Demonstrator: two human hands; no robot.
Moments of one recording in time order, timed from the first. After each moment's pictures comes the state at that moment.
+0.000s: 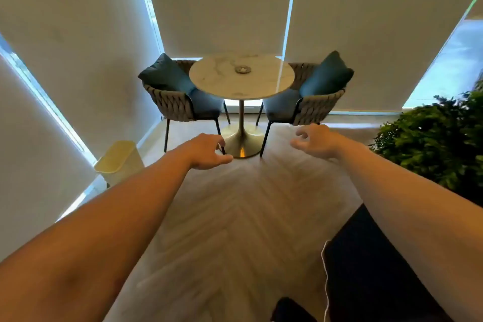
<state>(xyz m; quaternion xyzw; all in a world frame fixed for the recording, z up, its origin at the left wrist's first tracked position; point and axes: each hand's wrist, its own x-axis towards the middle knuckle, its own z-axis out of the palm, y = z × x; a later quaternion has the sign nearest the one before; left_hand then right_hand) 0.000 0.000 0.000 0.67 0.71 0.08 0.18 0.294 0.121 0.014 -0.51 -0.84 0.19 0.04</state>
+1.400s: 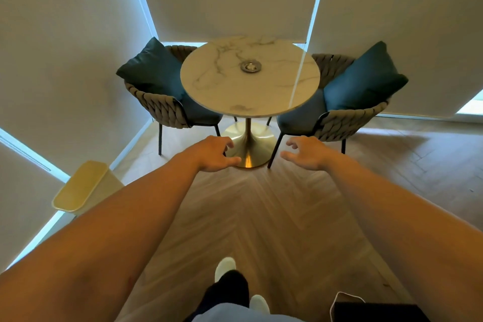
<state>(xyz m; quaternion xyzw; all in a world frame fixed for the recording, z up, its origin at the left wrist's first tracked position) -0.068 0.363 -0.055 0.63 0.73 0.05 0.25 0.184 0.481 -0.062 -0.46 -0.85 0.25 -0.04</state>
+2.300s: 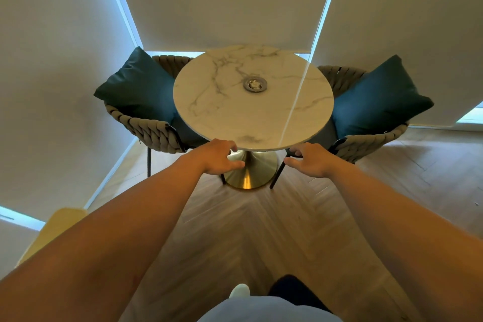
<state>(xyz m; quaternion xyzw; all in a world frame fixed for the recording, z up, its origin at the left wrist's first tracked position) -0.209 0.537 -0.073 0.64 0.70 0.04 0.31 0.053 0.638 -0.084 -0.49 -0.82 0.28 -0.07</state>
